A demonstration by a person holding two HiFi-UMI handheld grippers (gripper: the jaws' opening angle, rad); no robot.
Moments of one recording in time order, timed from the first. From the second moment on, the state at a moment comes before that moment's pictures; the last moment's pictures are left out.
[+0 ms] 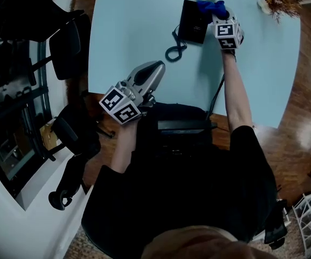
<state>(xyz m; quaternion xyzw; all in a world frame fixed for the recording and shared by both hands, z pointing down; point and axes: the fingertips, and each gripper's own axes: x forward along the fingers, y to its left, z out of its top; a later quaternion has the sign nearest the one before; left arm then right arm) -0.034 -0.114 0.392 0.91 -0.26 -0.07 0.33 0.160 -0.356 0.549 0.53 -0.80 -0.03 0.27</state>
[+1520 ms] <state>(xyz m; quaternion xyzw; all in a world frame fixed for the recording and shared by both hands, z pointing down) 0.032 -0.062 0.400 0.91 -0.26 -0.05 0.31 0.124 -0.166 0.564 0.40 -0.90 0.18 0.09</state>
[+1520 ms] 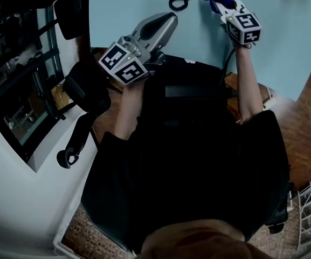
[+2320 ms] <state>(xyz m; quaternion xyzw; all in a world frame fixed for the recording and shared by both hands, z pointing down) -0.117 0.092 0.348 0.94 -0.11 -0.12 0.31 0.030 0.134 0.372 0.52 -0.81 0.20 -0.17</state>
